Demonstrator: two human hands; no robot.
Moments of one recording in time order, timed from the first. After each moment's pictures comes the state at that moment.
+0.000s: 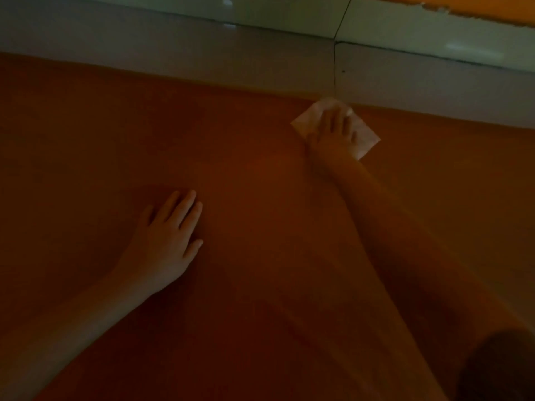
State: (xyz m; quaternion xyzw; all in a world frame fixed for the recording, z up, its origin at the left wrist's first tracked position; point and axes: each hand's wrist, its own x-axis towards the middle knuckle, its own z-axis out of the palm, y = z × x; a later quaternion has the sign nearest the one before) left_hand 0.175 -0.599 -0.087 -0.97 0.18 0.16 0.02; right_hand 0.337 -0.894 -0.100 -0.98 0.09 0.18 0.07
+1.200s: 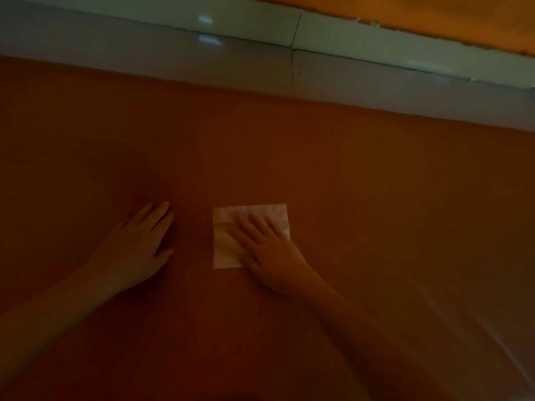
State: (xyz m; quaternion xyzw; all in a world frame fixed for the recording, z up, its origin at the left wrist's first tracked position) left_hand 0.131 -0.610 -0.054 -0.93 0.14 0.33 0.05; right_hand 0.097 -0.873 -0.103 -0.94 -0.26 0.20 0.10
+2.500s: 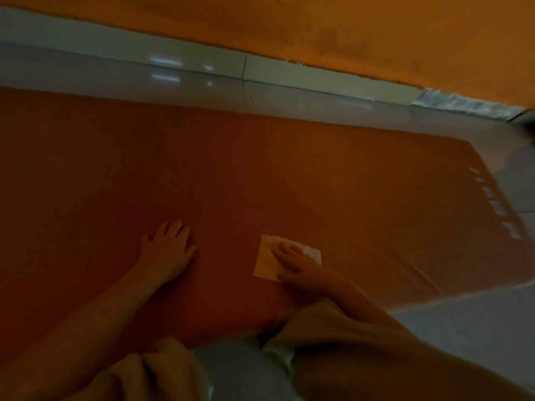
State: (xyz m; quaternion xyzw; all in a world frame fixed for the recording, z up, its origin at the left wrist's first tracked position) left_hand 0.052 -0.649 -0.043 -0.93 0.14 0.33 -0.04; right_hand -0.035 -0.930 -0.007 -0.90 -0.01 0.40 0.16
